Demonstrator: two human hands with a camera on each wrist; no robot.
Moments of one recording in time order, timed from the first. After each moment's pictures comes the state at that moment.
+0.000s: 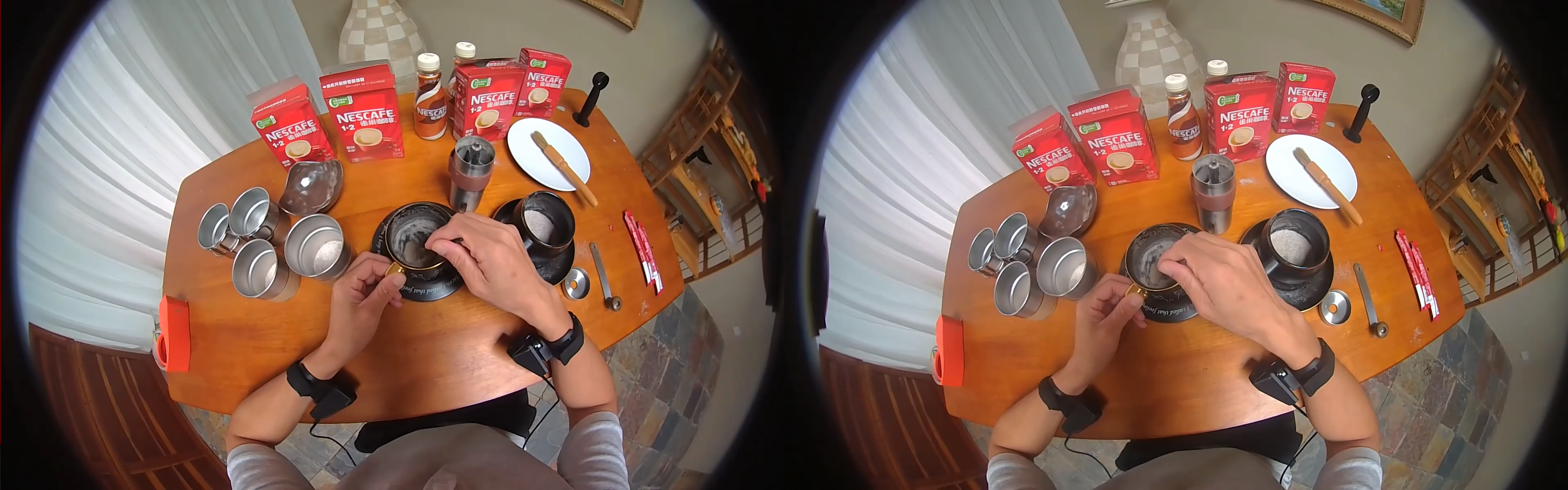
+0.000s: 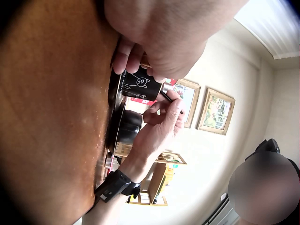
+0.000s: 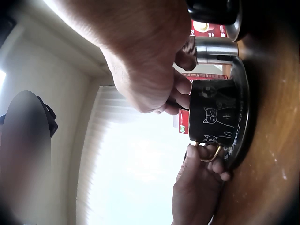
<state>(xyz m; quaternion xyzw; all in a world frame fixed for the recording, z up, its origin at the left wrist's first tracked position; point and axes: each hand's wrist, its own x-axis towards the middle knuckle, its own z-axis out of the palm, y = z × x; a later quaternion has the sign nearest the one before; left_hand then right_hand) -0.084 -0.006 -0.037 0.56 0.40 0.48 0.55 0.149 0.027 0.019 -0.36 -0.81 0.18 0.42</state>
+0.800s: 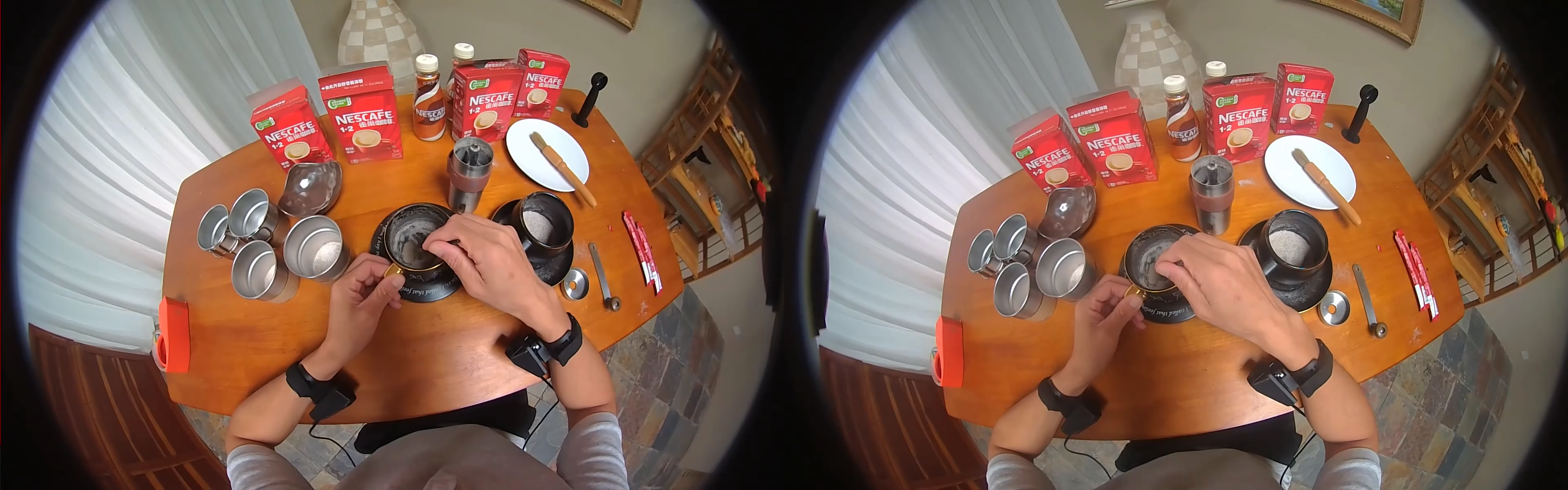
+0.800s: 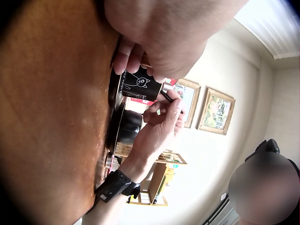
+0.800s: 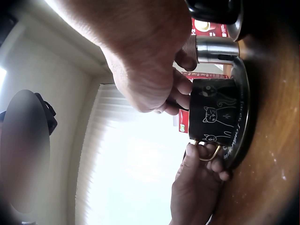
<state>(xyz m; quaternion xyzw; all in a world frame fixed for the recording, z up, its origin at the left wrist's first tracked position) -0.084 -0.006 -0.035 0.55 0.40 0.48 0.55 0.149 0.026 0.021 -0.36 -0.81 0.18 0.42</state>
